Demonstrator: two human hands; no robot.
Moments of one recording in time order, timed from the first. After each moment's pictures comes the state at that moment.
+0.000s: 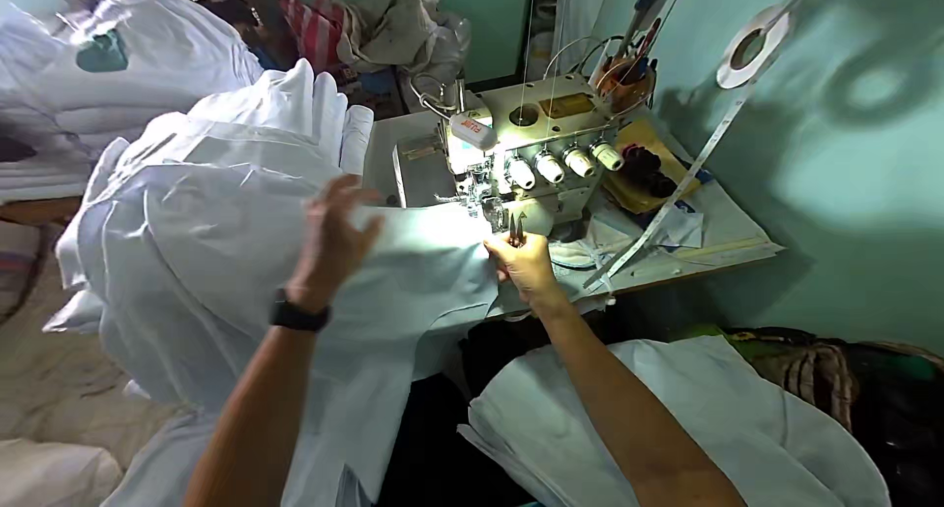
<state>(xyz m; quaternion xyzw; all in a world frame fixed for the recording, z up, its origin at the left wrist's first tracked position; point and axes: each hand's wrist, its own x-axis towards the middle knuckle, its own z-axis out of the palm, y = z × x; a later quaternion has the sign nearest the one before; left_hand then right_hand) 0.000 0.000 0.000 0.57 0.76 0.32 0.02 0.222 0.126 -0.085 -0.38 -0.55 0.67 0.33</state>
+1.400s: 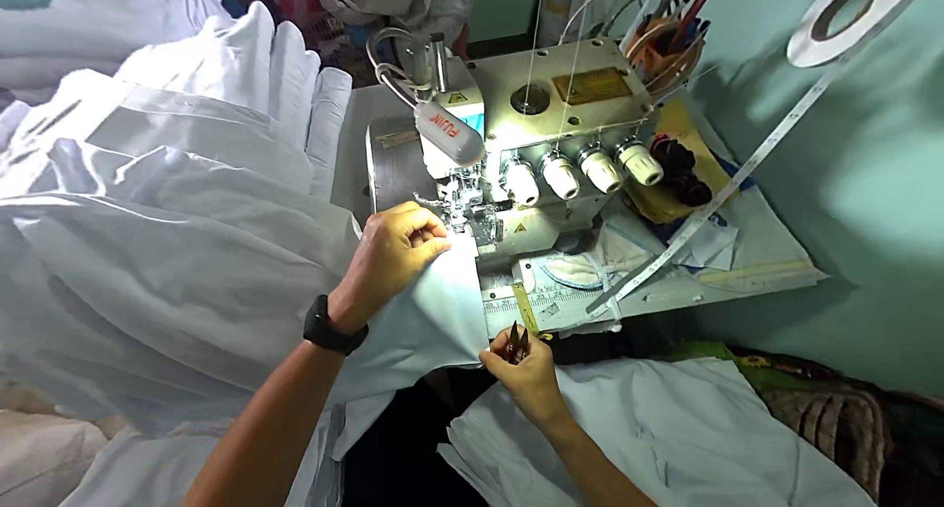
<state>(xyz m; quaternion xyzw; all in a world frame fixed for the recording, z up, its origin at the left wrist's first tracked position) 0.049 0.064 -0.048 0.65 0.66 0.37 0.10 0.284 0.065 -0.142 -0.40 -0.58 0.64 0.30</state>
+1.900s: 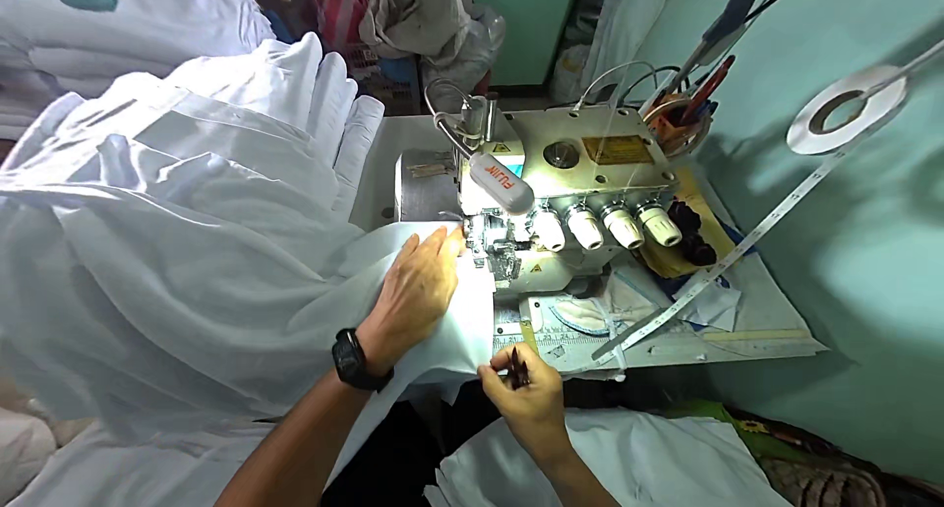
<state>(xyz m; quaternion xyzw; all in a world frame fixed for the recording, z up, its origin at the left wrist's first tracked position) 0.064 0.066 -0.064 0.63 0.73 0.25 0.01 0.260 0.081 -0.118 -0.29 -0.72 0.49 0.41</state>
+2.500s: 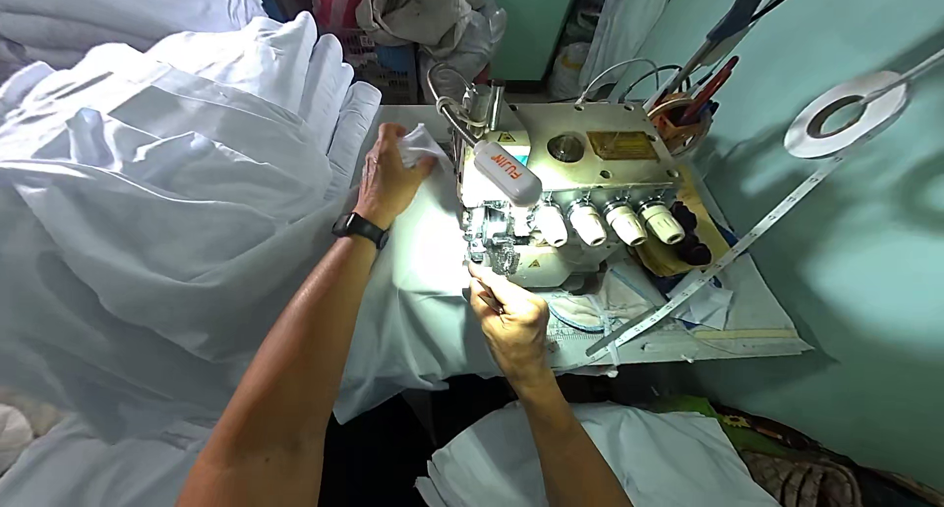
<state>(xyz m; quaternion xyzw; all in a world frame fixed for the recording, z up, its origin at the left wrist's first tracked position) -0.035 0.150 -0.055 0.43 0.82 0.38 0.09 0.206 0.130 -0.111 -0.26 -0.80 0.26 0.47</state>
